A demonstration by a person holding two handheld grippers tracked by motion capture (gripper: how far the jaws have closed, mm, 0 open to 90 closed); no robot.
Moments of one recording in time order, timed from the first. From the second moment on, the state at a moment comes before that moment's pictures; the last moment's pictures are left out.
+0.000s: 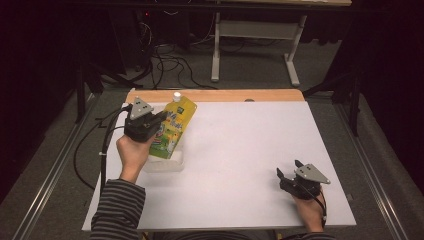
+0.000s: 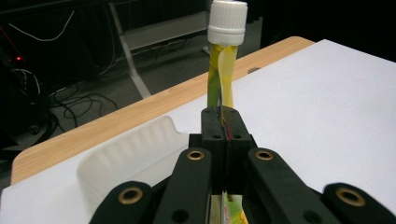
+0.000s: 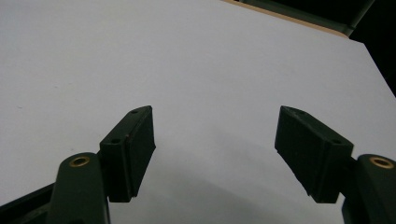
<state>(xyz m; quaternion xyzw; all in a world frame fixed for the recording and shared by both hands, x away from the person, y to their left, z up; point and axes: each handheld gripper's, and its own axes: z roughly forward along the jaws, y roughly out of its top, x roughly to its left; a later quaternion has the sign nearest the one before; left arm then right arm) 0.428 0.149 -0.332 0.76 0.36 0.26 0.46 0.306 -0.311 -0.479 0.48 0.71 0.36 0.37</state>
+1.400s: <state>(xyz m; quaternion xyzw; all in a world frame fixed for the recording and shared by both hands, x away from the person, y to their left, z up) 0.434 0.167 -0.342 0.83 0.43 0.14 0.33 0.306 -0.310 -0.479 0.48 0.71 0.36 0.37</state>
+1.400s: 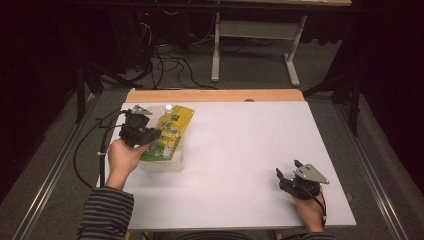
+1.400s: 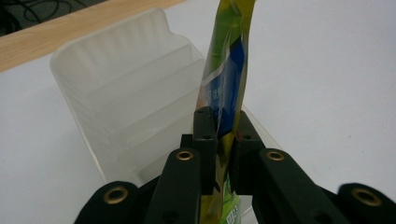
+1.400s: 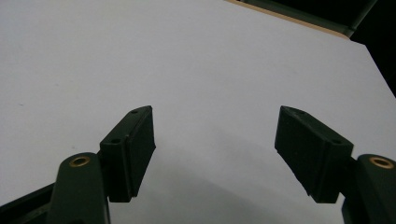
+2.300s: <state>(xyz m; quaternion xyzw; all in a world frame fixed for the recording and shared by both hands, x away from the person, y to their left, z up) 0.415 0.168 -0.350 0.81 0.40 0.18 0.39 0.306 -0.310 -0.479 0.48 0.71 0.36 0.37</state>
